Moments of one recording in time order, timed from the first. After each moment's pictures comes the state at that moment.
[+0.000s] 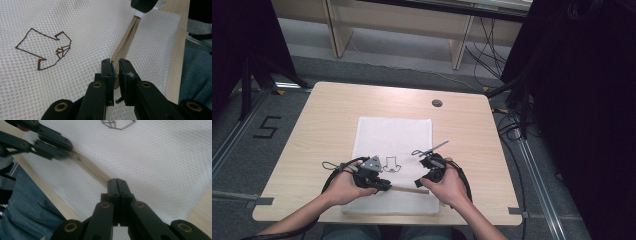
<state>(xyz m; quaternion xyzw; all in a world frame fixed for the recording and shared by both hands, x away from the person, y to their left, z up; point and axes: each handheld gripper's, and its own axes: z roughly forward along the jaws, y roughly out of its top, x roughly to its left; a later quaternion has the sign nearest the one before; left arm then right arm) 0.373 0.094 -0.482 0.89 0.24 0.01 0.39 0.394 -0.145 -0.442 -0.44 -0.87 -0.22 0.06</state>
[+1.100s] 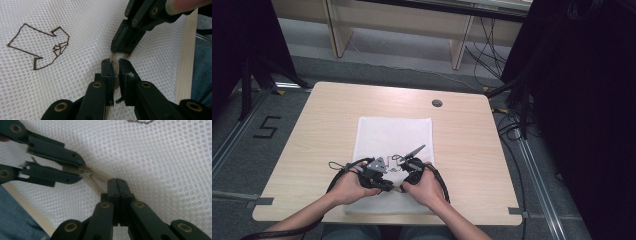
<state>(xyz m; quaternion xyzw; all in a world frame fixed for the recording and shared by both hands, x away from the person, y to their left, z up) 0.380 0.085 -0.492 0.90 0.23 0.01 0.38 0.402 -0.093 -0.484 -0.45 -0.87 -0.18 0.06</state>
